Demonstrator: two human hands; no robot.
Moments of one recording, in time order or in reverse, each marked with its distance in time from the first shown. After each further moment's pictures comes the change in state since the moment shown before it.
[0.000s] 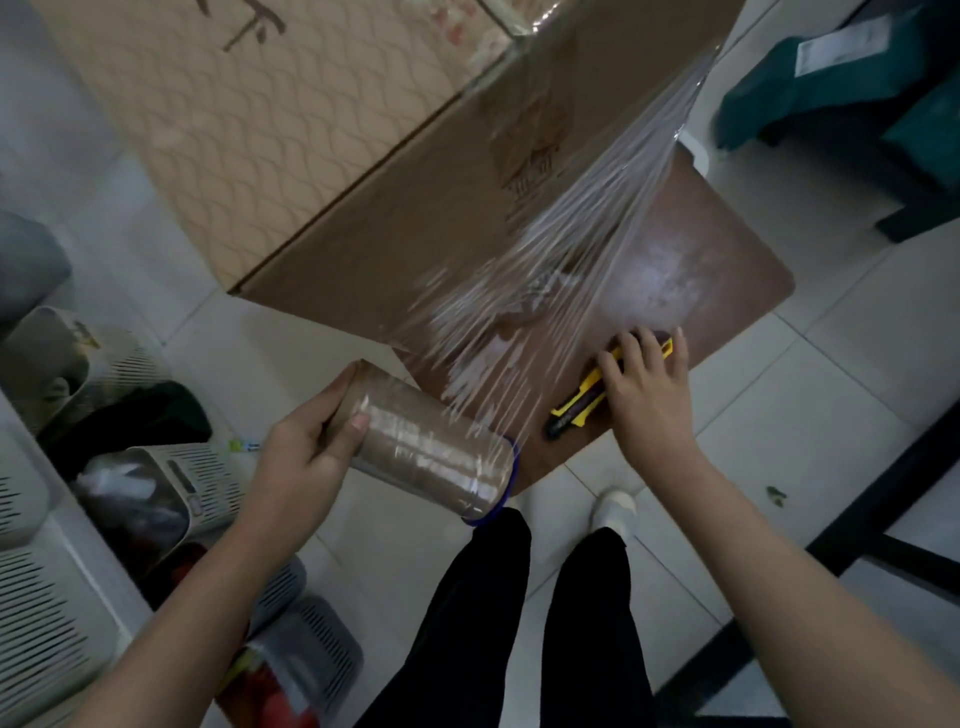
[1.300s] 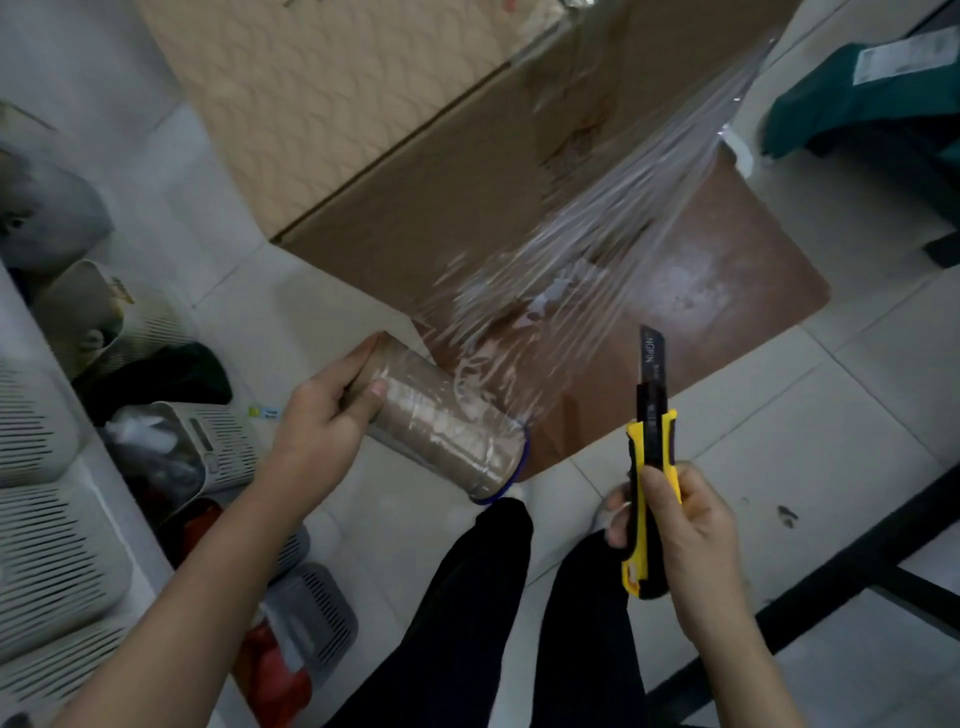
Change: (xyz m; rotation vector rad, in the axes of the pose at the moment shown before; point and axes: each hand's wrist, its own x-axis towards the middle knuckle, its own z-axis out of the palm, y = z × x) left_hand -0.002 0.004 0.006 -0.009 0.059 -0.066; right_hand -0.108 -0.022 -0.063 1.877 -0.127 0.644
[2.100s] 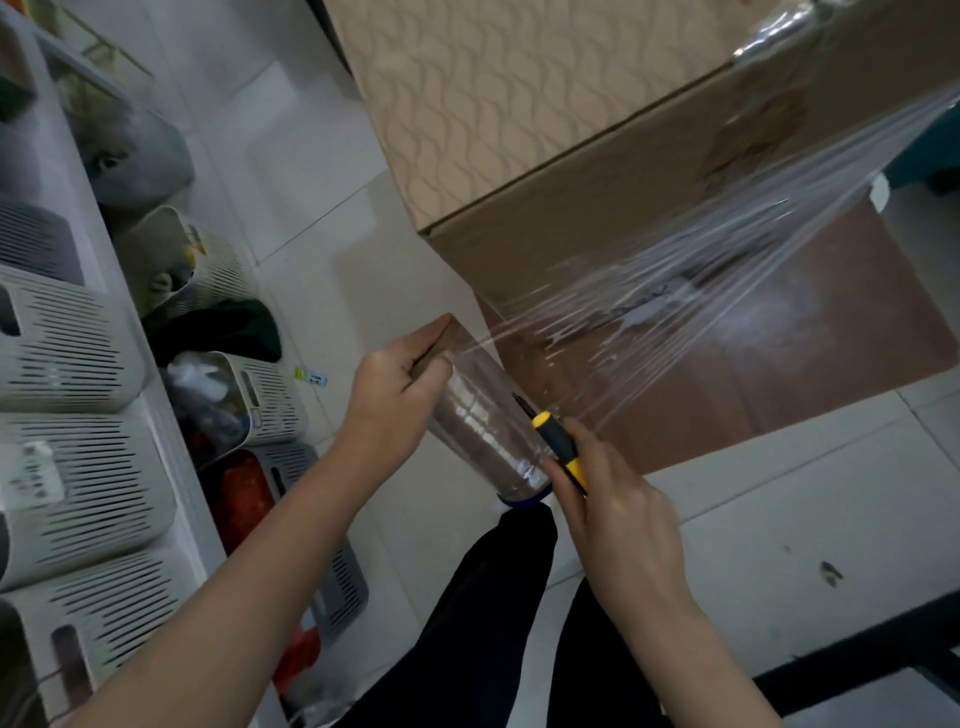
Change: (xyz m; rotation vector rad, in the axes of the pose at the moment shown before) left_hand 0.008 0.019 0.000 -0.032 0.162 -0.082; right_hand 0.015 -0.012 0.094 -1.190 -0.193 -0.709
